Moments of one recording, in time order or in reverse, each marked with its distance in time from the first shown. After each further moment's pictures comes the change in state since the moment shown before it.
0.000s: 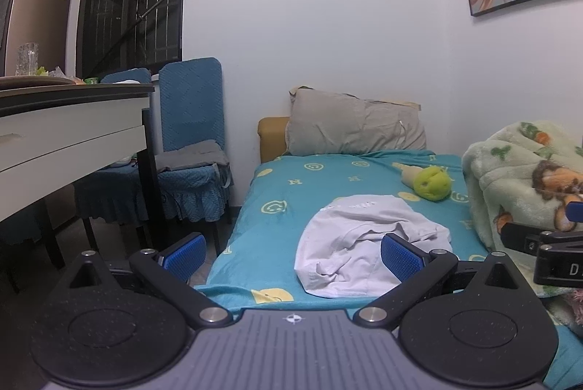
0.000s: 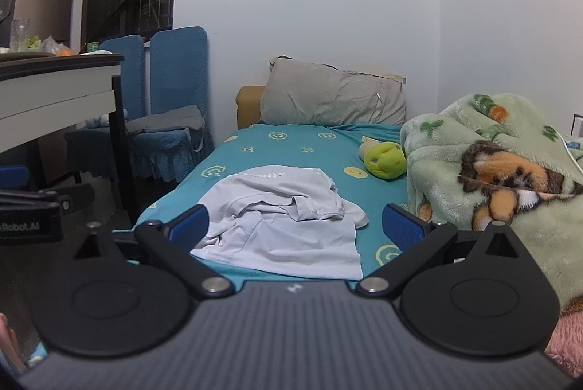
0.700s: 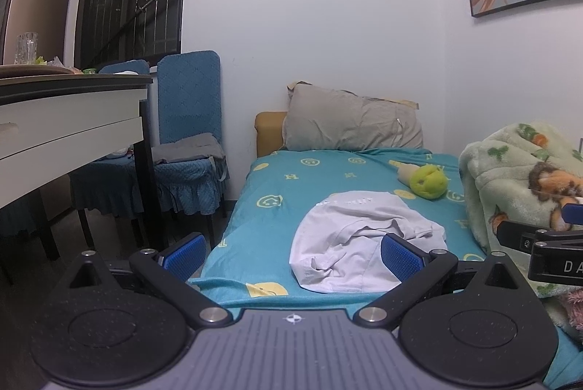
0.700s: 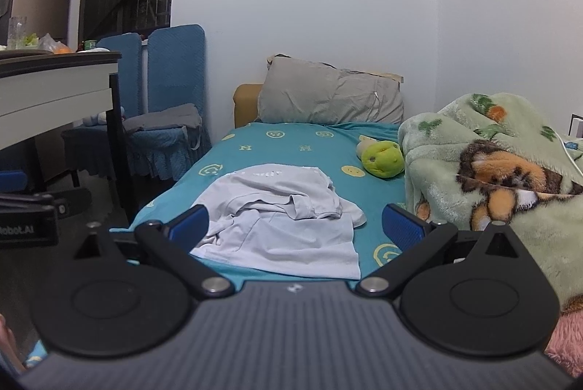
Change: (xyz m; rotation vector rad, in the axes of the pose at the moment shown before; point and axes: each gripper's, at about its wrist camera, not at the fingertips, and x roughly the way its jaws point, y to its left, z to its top) left arm 0.006 -0.007 -0.015 -0.041 0.004 -0.012; right arm 0.002 0.001 0.000 0.005 0.012 -0.009
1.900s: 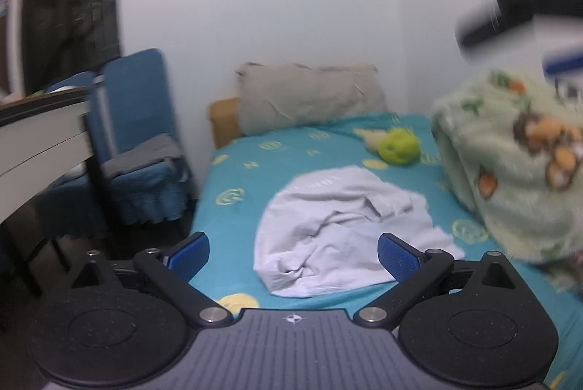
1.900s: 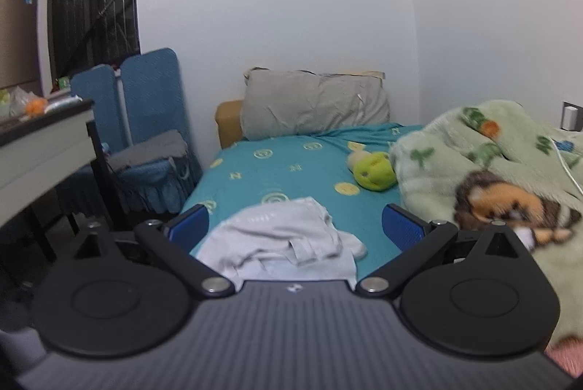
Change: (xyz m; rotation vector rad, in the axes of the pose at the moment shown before) left arm 0.078 -0.045 0.013 0.225 0.102 -0.143; right arm 0.031 -0.017 0.092 0.157 0.014 -0.029
